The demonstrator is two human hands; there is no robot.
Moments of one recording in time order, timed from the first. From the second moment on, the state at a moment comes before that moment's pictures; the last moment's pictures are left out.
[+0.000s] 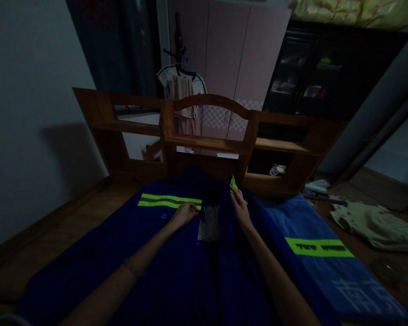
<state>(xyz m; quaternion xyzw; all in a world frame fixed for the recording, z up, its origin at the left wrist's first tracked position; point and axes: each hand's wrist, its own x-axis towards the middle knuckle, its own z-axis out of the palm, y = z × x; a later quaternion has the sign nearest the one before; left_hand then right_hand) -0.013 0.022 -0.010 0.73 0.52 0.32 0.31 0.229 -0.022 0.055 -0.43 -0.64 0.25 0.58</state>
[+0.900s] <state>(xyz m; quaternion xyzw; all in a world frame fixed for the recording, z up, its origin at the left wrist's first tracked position) 0.009 0.026 -0.028 0.60 0.45 0.53 0.39 0.177 -0.048 0.025 -0.49 -0.81 0.10 0.30</state>
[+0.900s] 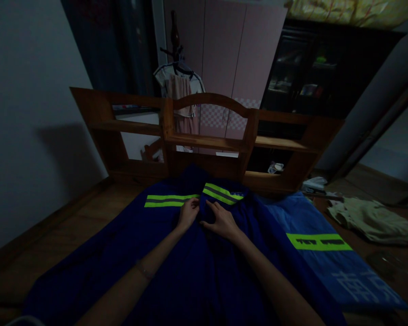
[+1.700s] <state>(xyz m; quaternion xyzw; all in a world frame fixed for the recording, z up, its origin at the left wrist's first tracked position) 0.006 0.018 -0.023 0.55 0.45 0.57 0.42 0.145 -0.037 0.029 -0.49 -0.77 0.13 0.39</state>
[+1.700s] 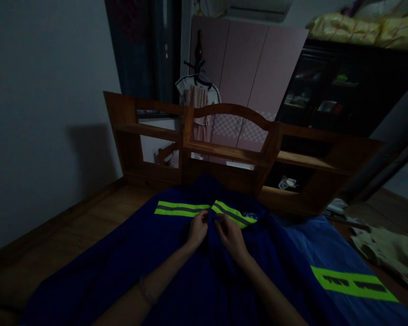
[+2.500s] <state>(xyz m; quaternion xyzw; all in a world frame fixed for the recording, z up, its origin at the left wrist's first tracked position) 0.008 0.002 -0.014 0.44 0.44 0.58 0.53 0.157 -0.037 0.008 -0.51 -0.80 0.09 0.31</state>
